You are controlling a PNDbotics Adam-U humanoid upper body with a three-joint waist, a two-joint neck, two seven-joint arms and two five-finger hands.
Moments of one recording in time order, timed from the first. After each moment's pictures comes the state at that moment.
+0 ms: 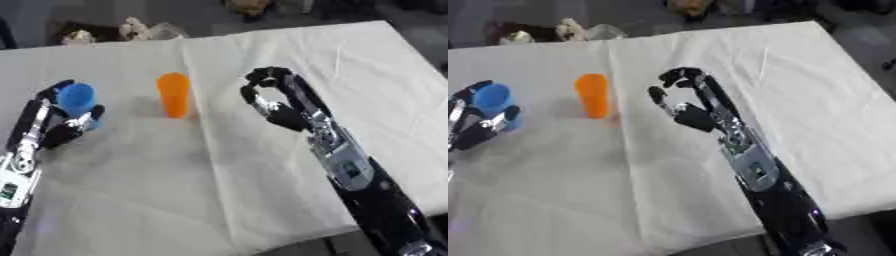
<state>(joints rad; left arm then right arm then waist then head) -0.67 0.32 -0.02 -0.93 -0.54 -0.26 0.08 -0.50 -0.21 0.21 -1.42 0.28 -0.20 0.03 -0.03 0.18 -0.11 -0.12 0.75</state>
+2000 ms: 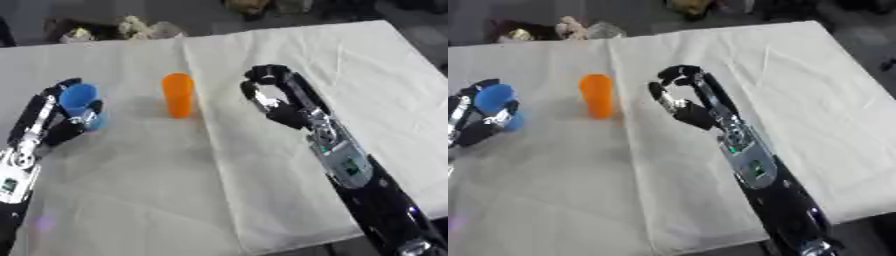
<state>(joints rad) -0.69 0.32 -0.03 -0.92 -0.59 -0.30 0.02 -0.51 -0.21 0.21 -1.42 0.28 -0.20 0.03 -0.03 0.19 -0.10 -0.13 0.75</state>
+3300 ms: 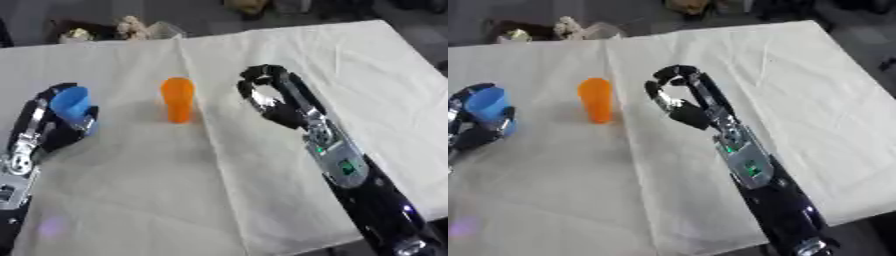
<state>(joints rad) -0.64 0.31 -0.03 -0.98 -0.38 -0.28 0.05 -0.51 -0.20 0.21 -1.41 0.27 -0.20 0.03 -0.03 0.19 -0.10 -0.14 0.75</state>
